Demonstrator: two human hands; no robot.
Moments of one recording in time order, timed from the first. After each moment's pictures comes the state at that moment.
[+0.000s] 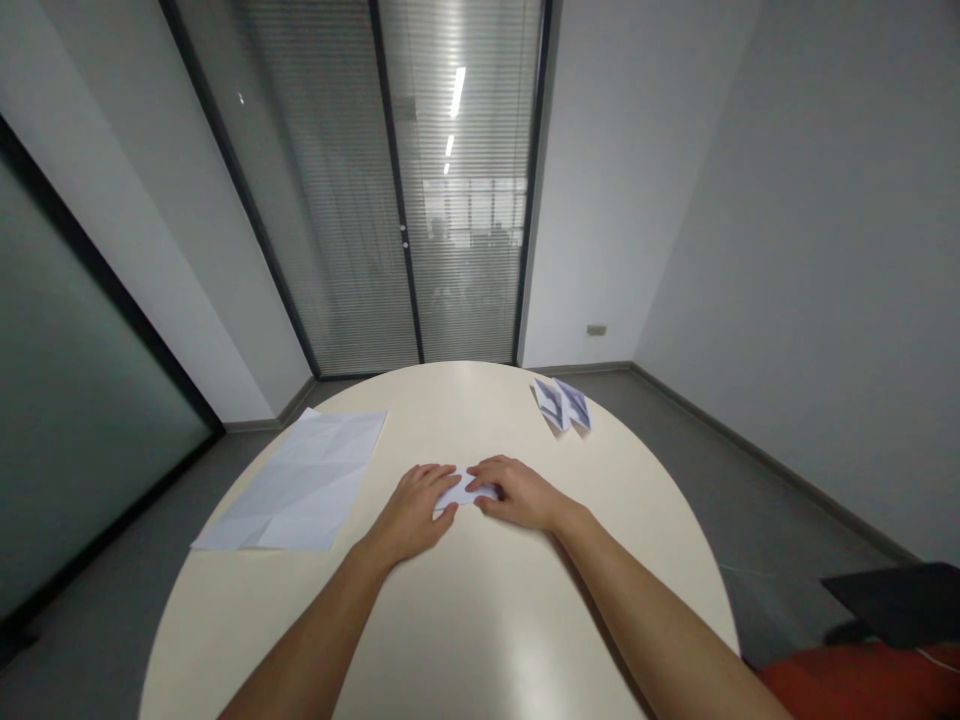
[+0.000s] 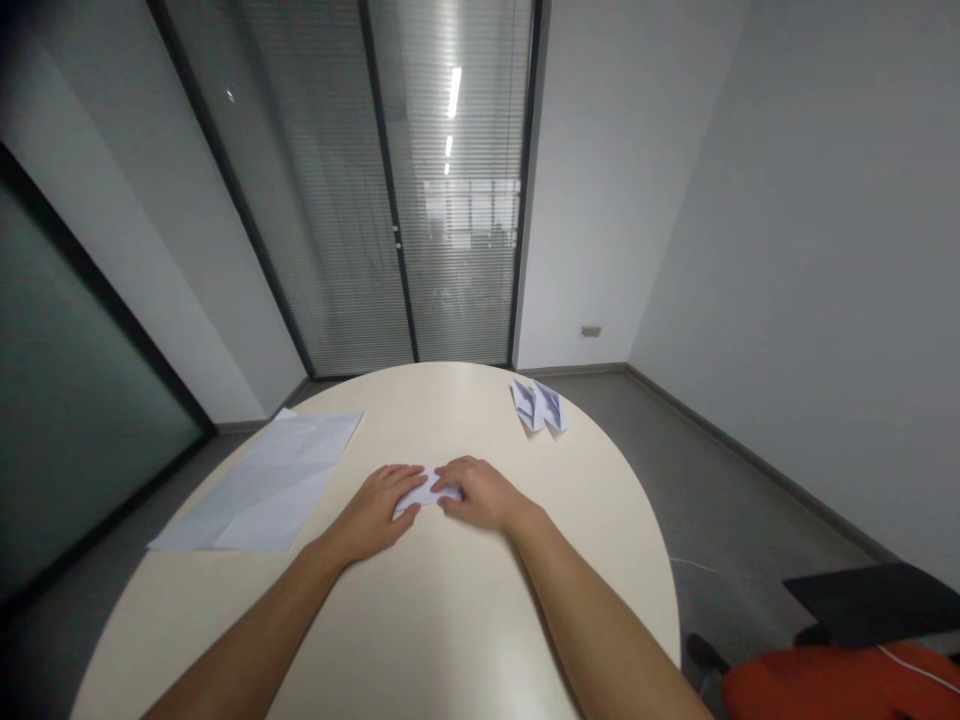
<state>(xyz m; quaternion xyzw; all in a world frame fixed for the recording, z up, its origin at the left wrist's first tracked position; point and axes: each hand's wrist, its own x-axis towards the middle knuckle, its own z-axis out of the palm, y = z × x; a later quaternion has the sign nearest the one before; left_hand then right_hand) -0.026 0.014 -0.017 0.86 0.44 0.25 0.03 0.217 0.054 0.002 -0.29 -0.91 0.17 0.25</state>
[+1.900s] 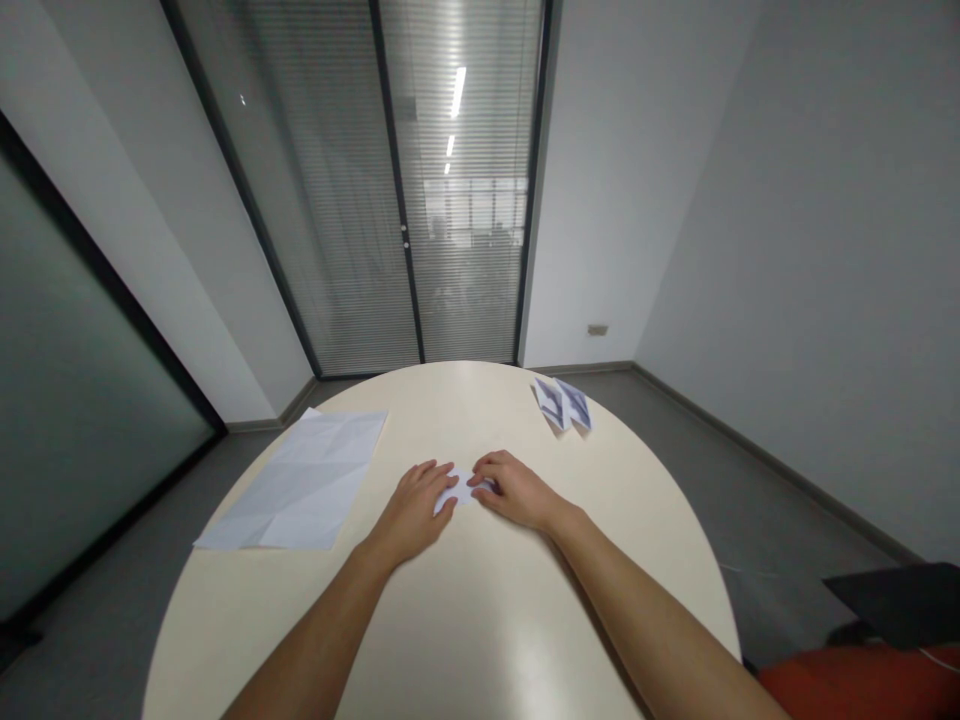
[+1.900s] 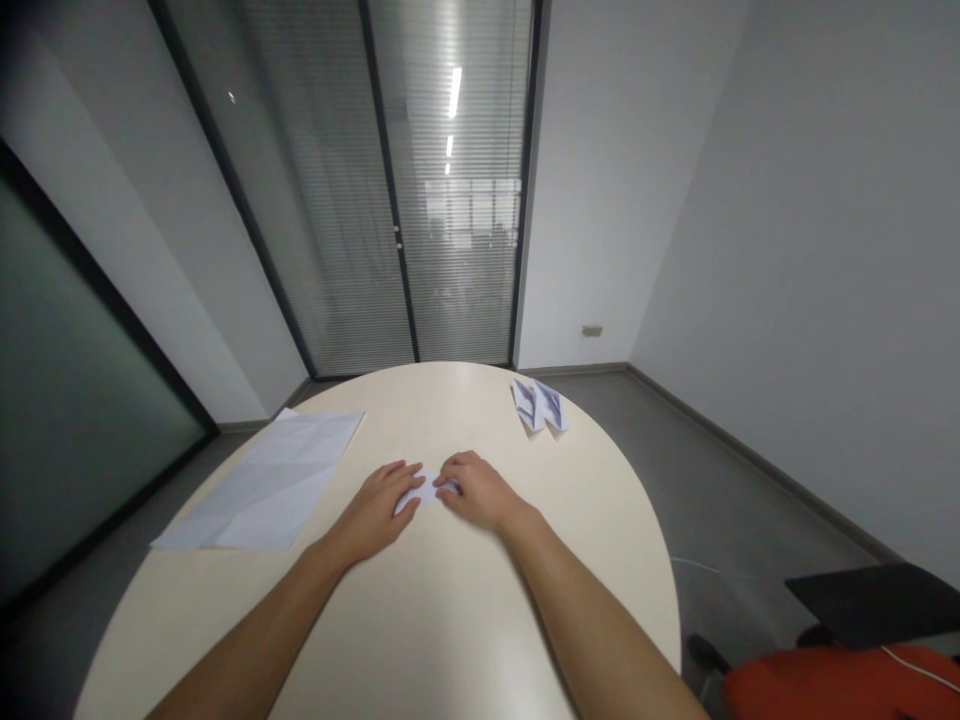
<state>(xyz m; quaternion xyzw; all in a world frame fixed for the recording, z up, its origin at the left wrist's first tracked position) -0.024 0.013 -0.021 0.84 0.48 0.24 0.02 0.209 0.051 0.004 -0.34 -0.89 0.17 0.27</state>
